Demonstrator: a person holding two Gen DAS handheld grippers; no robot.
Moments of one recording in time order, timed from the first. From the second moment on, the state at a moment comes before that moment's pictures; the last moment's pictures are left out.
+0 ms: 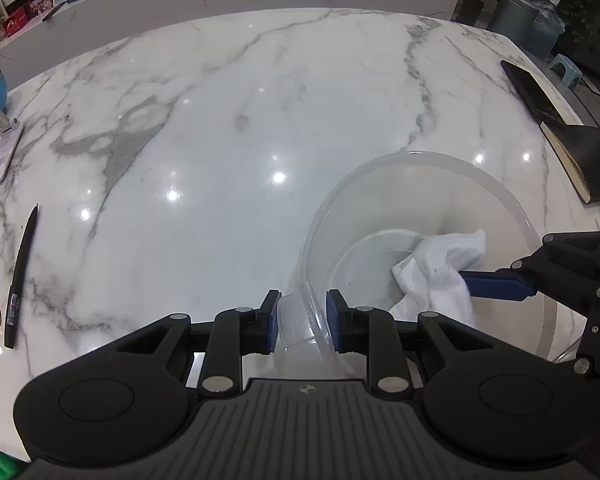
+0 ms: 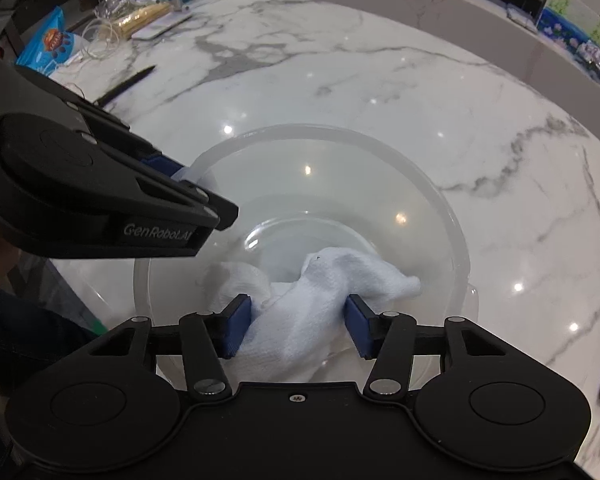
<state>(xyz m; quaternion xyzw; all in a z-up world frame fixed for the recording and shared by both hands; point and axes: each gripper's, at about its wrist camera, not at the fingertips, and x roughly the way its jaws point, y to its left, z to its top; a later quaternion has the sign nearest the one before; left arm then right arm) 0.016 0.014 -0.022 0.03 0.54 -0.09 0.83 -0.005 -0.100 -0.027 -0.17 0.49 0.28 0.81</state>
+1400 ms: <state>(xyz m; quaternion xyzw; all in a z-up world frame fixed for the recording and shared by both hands) 0.008 -0.001 -0.028 0.06 0.53 -0.11 0.84 0.012 -0.123 0.014 -0.09 0.41 0.31 0.85</state>
